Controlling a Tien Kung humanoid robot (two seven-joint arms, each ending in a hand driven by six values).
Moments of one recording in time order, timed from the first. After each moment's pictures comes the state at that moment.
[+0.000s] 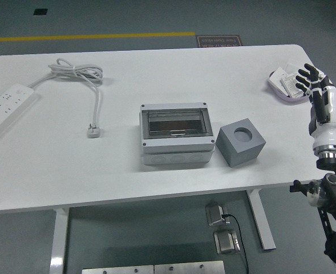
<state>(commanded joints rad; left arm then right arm) 0.08 0.09 -1.92 -0.18 1.63 -0.22 0.32 0.11 -0.17 1.50 1.34 -1.18 -0.24 0.34</state>
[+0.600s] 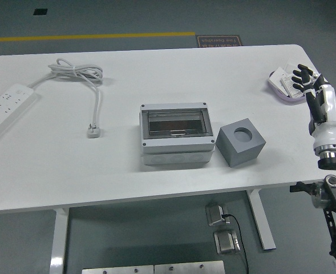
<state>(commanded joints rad) 0.09 0.09 -1.96 -0.18 1.60 -0.12 0.29 0.09 -0.18 1.52 1.37 -1.29 -0.22 0.30</state>
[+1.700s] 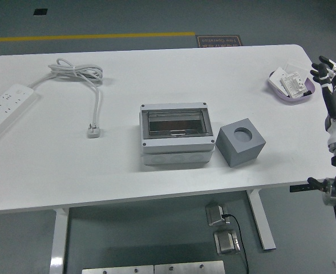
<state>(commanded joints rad) 0.06 0.12 -2.03 -0.18 1.75 -0.10 0.24 0.08 -0.18 1.60 1.39 -1.33 -0.25 0.28</state>
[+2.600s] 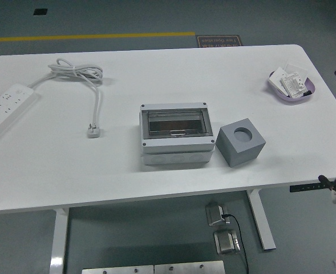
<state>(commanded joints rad) 0.03 0.13 -1.89 -0.18 1.68 0.09 0.12 0.06 -0.16 1.69 1.41 -1.34 -0.27 0.26</state>
